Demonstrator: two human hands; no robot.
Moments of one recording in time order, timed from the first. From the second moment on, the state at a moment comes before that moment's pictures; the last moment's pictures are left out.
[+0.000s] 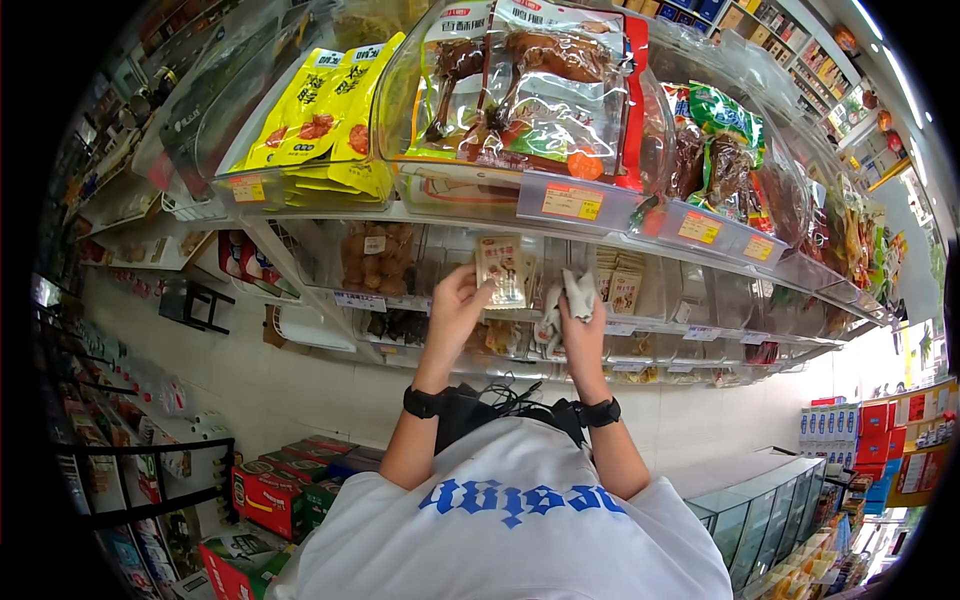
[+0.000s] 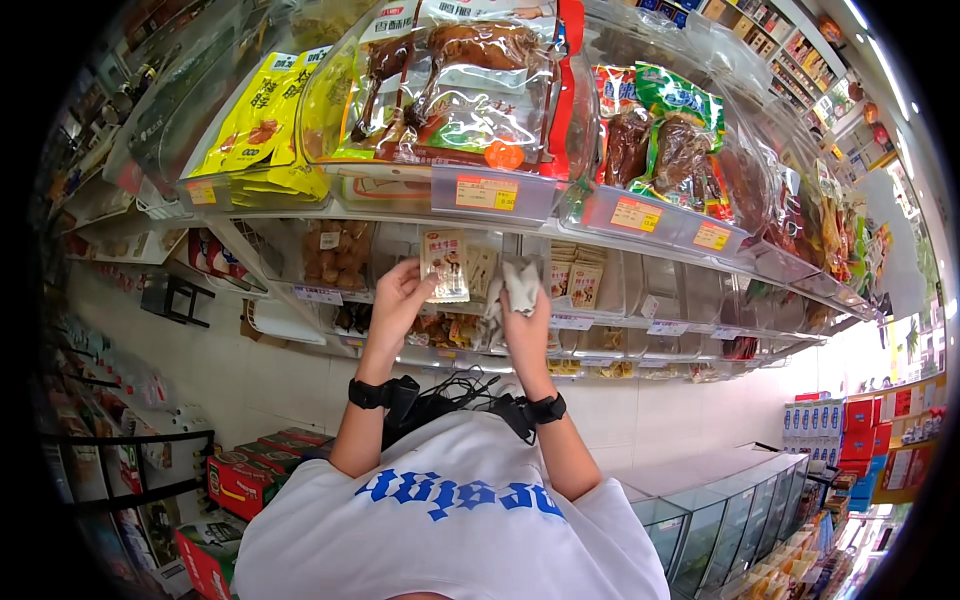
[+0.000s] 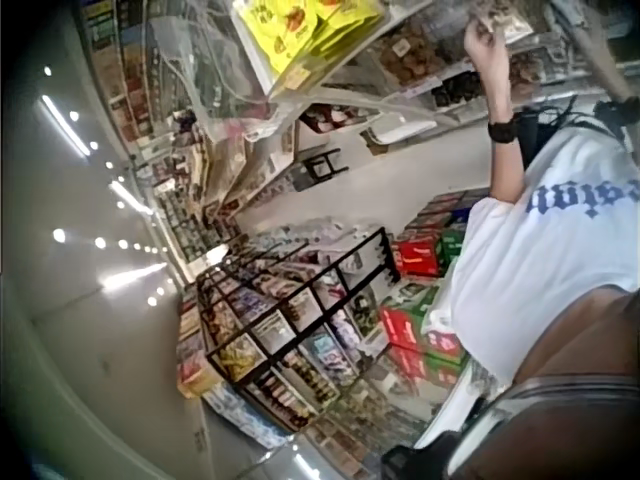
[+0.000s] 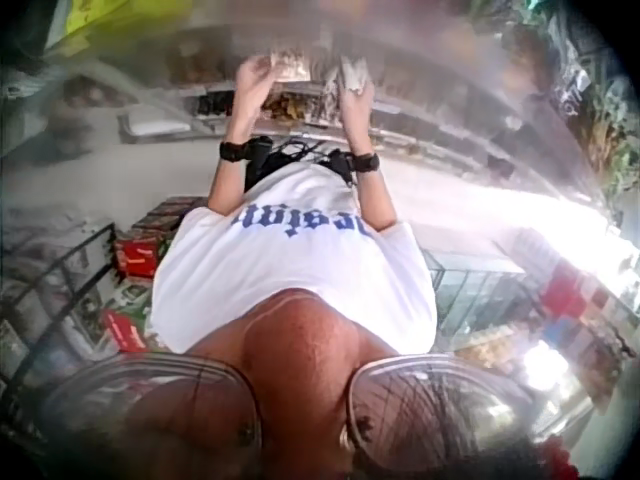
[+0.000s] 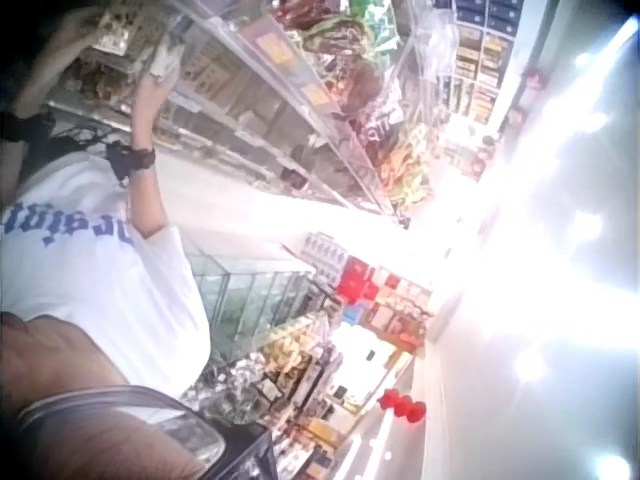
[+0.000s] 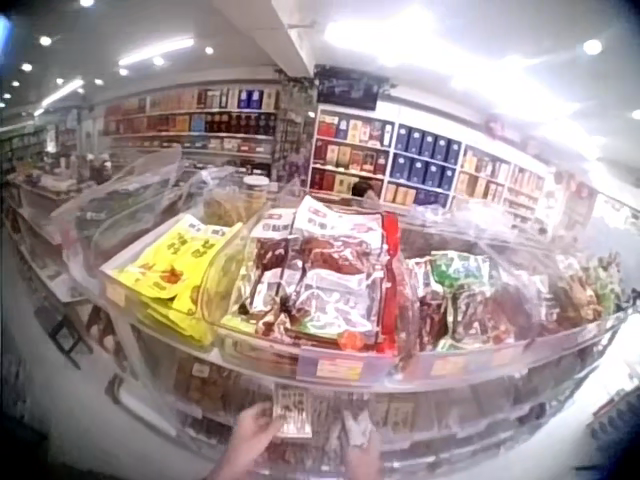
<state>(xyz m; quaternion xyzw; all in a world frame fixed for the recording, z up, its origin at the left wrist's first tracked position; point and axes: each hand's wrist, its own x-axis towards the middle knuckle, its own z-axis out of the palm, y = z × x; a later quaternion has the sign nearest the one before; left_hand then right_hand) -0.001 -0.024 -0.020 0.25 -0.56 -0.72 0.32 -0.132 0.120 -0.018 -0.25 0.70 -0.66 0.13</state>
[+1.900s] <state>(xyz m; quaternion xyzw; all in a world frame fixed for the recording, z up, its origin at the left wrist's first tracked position) -0.236 0.085 -0.057 0.20 -0.88 -0.38 0.19 -0.276 0.180 -0.089 -0.35 0.89 -0.29 -0.08</state>
